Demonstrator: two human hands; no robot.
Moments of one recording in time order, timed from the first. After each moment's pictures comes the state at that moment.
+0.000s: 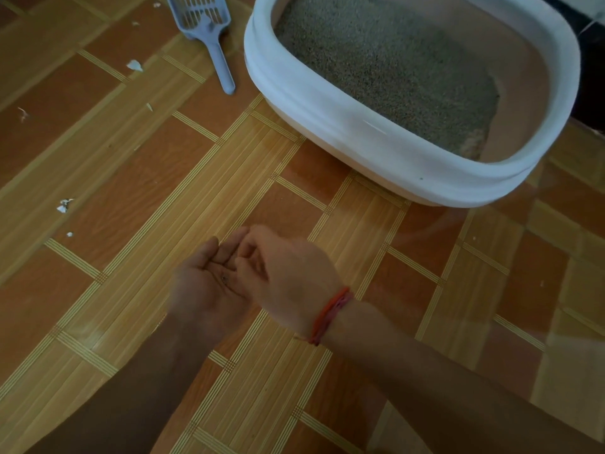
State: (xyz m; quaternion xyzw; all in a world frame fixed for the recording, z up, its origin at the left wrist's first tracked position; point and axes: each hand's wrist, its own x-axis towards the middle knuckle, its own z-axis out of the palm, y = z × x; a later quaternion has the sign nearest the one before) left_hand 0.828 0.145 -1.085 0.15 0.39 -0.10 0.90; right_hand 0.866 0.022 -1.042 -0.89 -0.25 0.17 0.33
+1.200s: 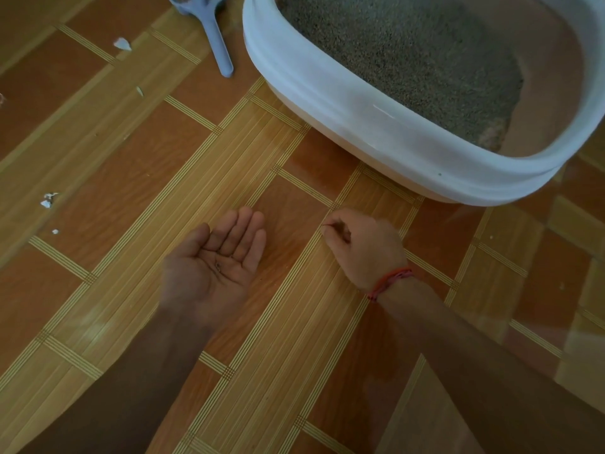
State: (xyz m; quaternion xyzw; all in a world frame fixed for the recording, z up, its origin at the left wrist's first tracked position) left_hand 0.850 0.146 -1.080 0.14 0.41 -0.03 0.90; right_hand 0.918 -0.050 -1.104 -0.95 -0.13 0.11 0.26
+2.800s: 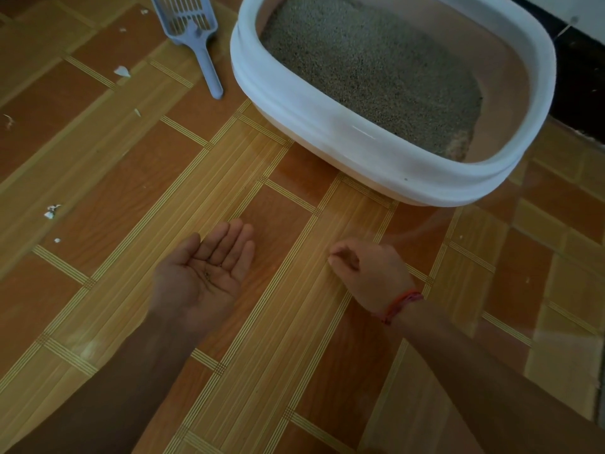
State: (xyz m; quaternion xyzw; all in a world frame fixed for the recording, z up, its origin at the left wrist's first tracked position) left_hand 0.839 0.143 -1.067 0.16 0.40 -0.05 0.90; right_hand 0.889 -0.090 -1.085 -0.95 -0.11 0.16 0.24
